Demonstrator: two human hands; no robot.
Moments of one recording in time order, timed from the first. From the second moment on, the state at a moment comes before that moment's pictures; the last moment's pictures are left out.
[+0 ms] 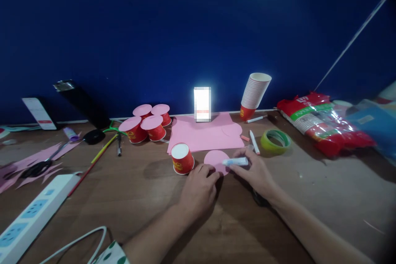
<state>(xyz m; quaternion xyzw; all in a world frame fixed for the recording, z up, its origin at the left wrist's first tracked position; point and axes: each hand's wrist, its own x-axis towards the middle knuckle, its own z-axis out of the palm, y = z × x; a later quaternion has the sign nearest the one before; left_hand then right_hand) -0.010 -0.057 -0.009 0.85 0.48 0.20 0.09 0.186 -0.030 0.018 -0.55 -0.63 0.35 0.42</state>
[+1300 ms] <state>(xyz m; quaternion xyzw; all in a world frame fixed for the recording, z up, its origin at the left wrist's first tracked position) -0.012 -0.059 -0.004 0.88 0.45 0.13 0.03 0.179 -0.033 0.004 -0.49 -0.75 0.26 0.37</state>
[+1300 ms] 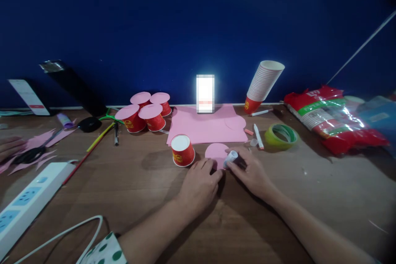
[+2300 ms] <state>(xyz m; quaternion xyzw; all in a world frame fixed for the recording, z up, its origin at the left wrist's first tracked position) -0.007 -0.039 -0.019 0.87 0.45 0.16 0.10 0.178 -0.031 0.006 -0.47 -0.77 0.27 0.33</state>
